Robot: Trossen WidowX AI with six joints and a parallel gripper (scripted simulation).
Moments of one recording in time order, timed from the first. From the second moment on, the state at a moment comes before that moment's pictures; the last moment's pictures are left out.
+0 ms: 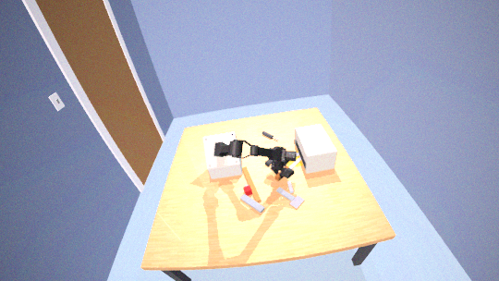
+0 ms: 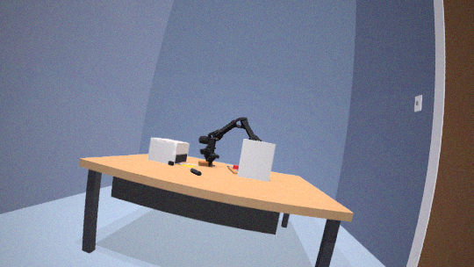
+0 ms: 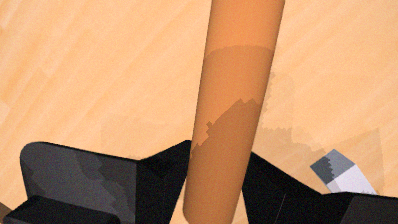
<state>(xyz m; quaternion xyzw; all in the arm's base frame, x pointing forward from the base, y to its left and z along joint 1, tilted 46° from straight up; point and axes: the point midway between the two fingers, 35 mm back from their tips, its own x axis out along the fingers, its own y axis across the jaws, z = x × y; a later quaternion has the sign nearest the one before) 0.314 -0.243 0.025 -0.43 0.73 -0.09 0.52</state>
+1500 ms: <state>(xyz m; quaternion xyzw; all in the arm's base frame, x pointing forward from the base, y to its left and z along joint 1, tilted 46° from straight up) 0.260 -0.269 0.059 -0.43 0.73 -0.09 0.52</state>
